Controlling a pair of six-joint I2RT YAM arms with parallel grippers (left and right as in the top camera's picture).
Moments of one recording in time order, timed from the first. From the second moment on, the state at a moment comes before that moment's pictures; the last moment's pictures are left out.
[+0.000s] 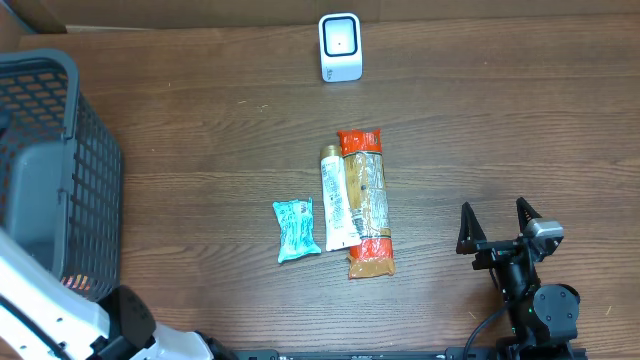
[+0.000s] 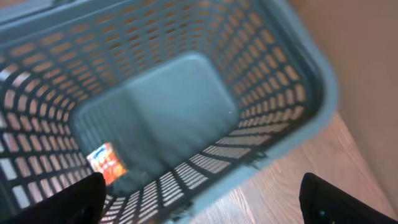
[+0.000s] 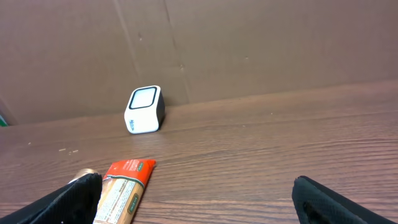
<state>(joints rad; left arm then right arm) 0.69 1.73 2.50 -1.68 -0.11 -0.52 0.13 0.01 0.02 -0.03 -0.02 0.20</state>
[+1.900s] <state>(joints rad) 0.94 1.73 1.24 -1.04 -0.22 -0.55 0.13 0.01 0.02 -0.03 -0.02 0.20</state>
